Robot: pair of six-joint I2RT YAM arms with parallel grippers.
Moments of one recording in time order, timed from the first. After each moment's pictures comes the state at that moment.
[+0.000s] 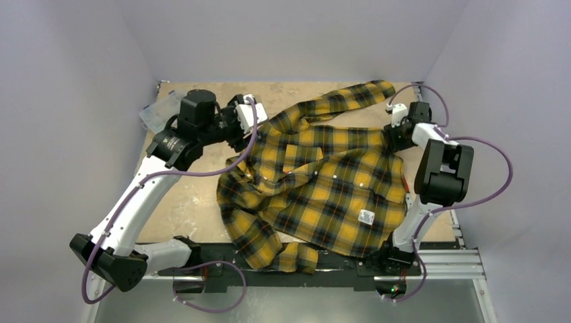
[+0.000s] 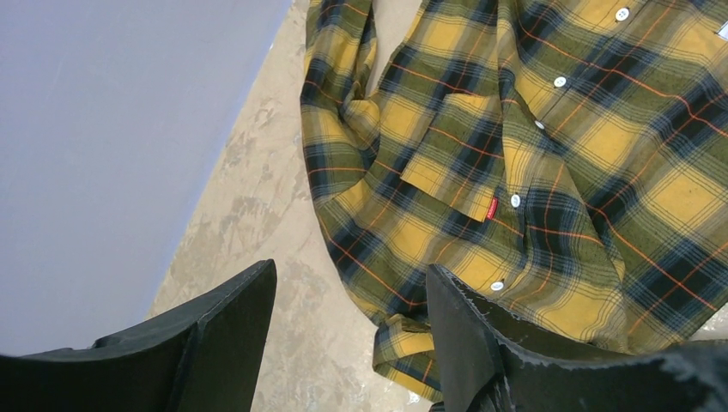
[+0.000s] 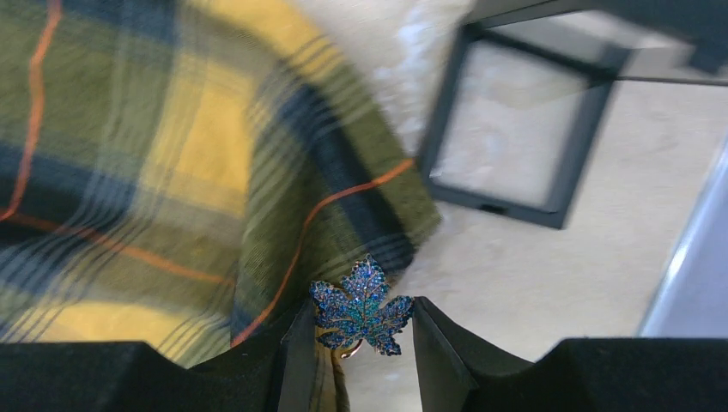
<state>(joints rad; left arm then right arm) -0.48 1.20 1.37 -0.62 0.36 0.63 -0.25 1.91 1.30 -0.40 -0.12 -0.50</state>
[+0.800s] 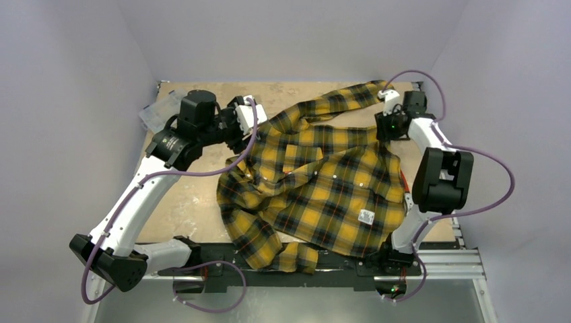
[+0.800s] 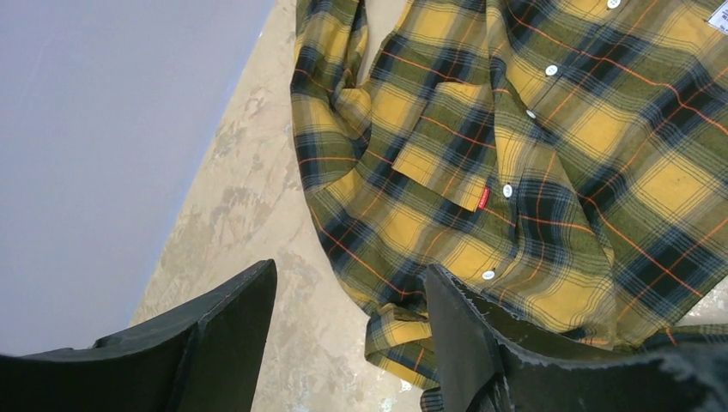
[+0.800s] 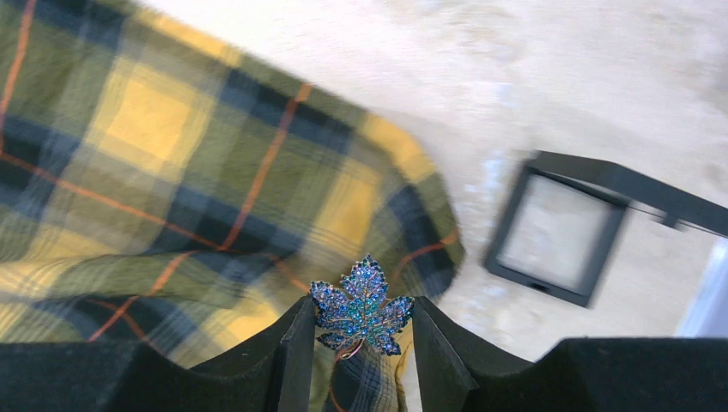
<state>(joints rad) -0.48 1.20 1.38 -0.66 0.36 0.63 -0.12 1.80 1.30 -0.45 -0.25 -0.47</state>
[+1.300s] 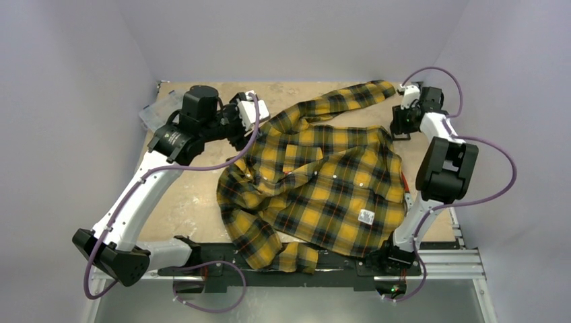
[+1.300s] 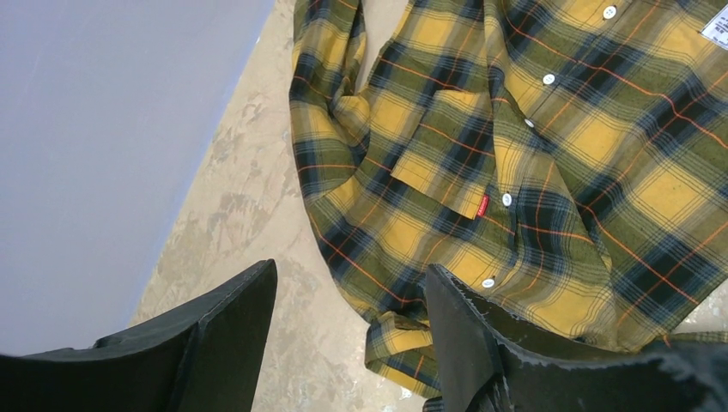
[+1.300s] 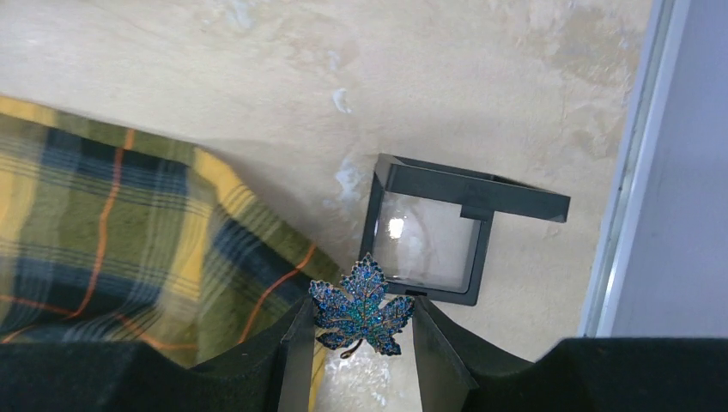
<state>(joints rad) -0.48 1.24 1.43 -0.67 0.37 0.62 -0.27 1.91 1.45 -0.42 -0.23 -0.42</state>
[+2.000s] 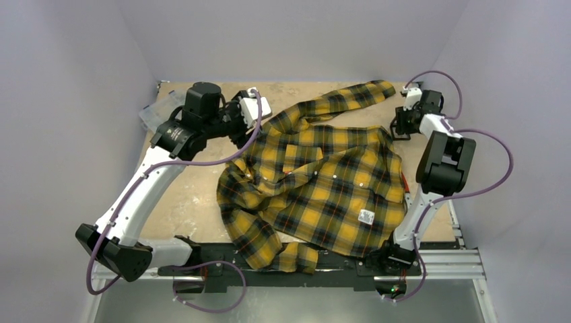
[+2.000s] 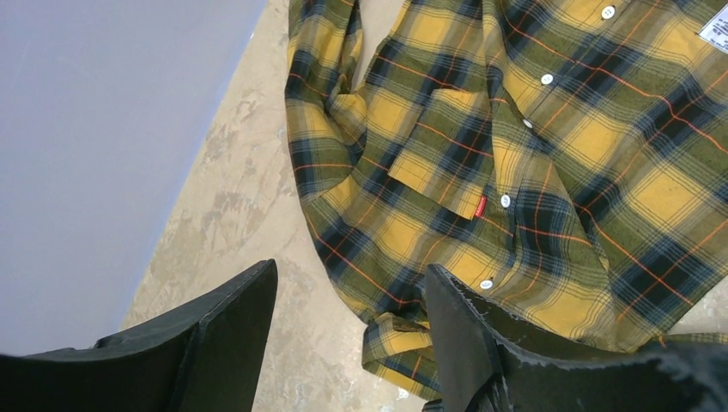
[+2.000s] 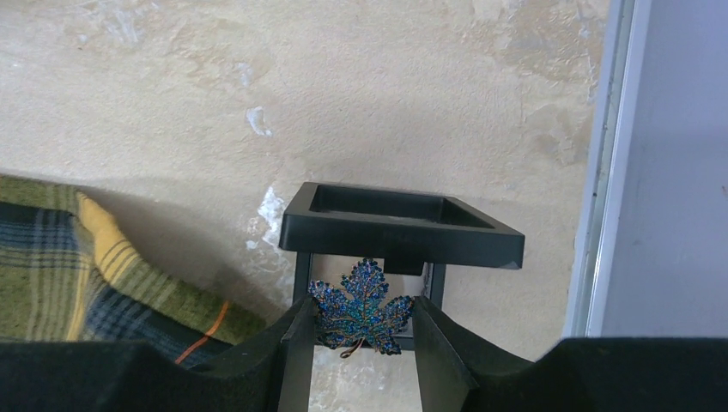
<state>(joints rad) -0.48 1.27 1.46 -0.69 0.37 0.61 -0.30 2.03 1.47 -0.30 -0.17 -0.39</state>
